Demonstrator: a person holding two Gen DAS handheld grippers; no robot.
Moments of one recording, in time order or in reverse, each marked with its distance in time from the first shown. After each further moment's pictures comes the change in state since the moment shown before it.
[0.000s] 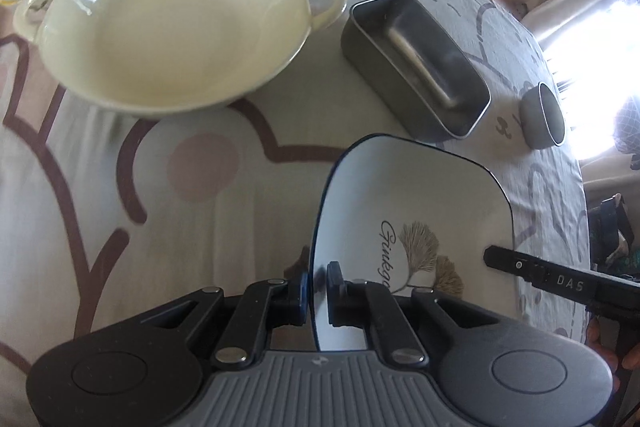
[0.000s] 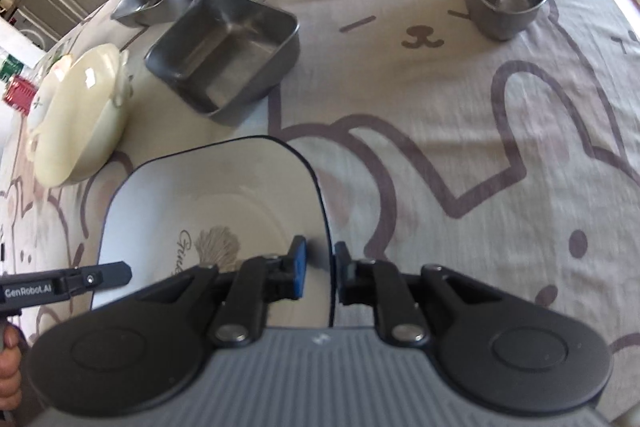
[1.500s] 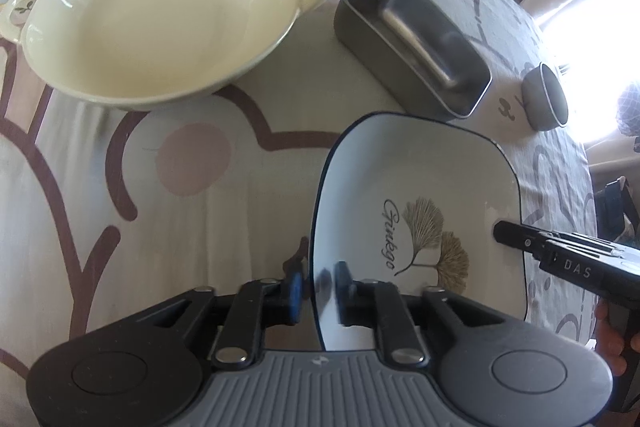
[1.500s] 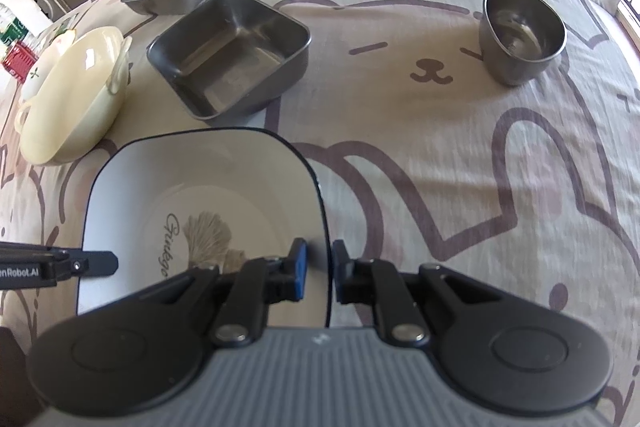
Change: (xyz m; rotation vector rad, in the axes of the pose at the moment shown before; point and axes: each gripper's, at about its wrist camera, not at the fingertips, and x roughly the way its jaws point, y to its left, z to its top) left arm 0.003 -0.001 -0.006 0.028 0.034 0.015; right arm -0.003 0.005 0.001 -0.125 -0.041 -0.048
